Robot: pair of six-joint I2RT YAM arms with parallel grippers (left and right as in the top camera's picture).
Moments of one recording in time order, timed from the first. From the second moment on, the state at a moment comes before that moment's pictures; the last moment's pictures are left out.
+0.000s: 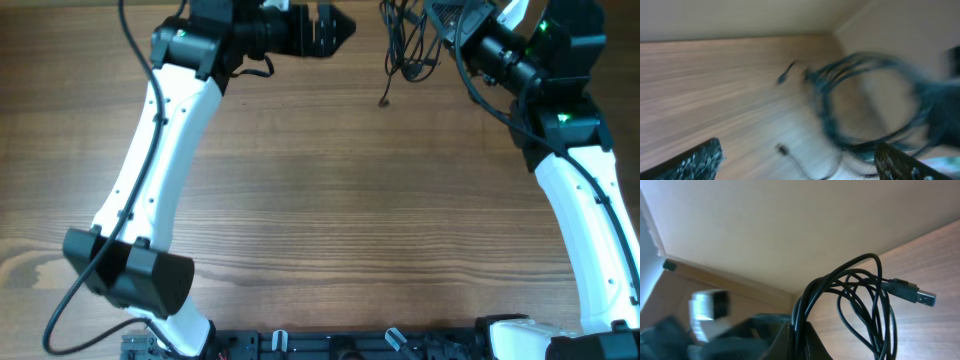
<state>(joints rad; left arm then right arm) -0.29 1.84 1.95 -0.74 0.62 -0.28 0.09 1.44 1.35 -0.11 -0.58 0.96</state>
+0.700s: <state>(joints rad) -0.39 1.77 1.95 -0.81 0.36 -0.51 0.15 1.44 1.35 -0.14 -0.61 0.93</state>
